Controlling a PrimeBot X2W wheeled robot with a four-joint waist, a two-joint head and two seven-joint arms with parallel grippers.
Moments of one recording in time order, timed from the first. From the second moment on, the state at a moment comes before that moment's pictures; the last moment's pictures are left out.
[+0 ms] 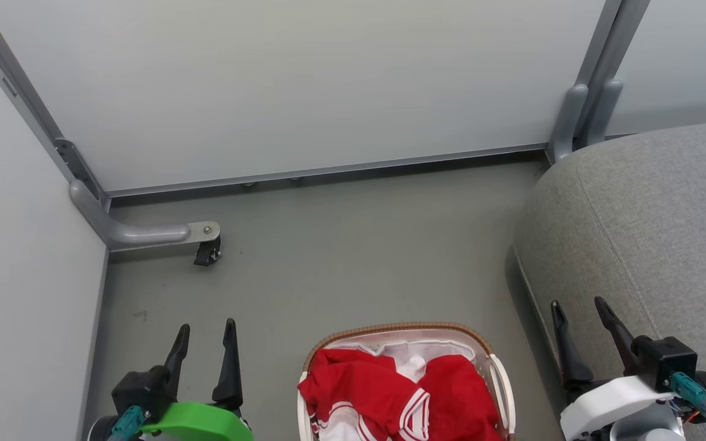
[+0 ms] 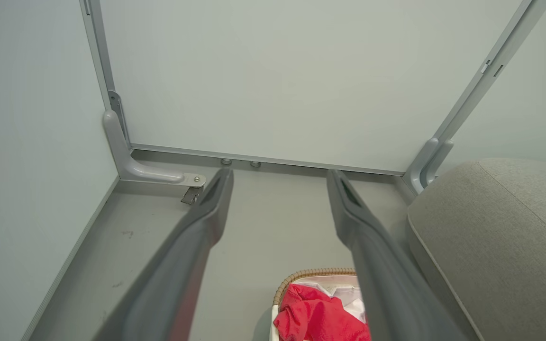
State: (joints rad) left arm -0.01 0.05 -0.16 0.31 -0.35 -0.07 -0.25; right arm -0.01 -0.05 -0.02 0.22 0.17 0.13 -0.25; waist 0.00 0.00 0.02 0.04
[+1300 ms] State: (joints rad) left arm -0.01 0.05 -0.20 0.32 -0.30 -0.07 -0.26; right arm 0.00 -0.05 0.00 0.20 0.10 0.13 -0.26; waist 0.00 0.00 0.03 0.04
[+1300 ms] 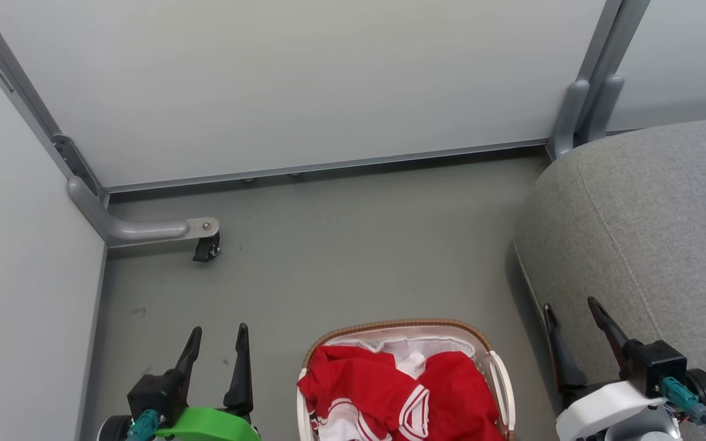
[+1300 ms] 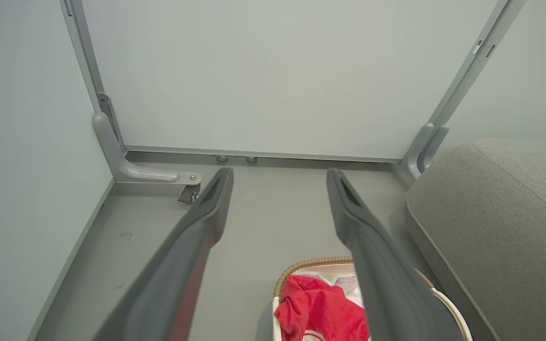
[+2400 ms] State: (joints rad) left arm -0.60 0.05 -0.51 0.96 -0.12 -0.12 -0.24; right arm -0.28 -0.05 0.01 0.12 0.14 0.13 -0.26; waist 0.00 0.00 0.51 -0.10
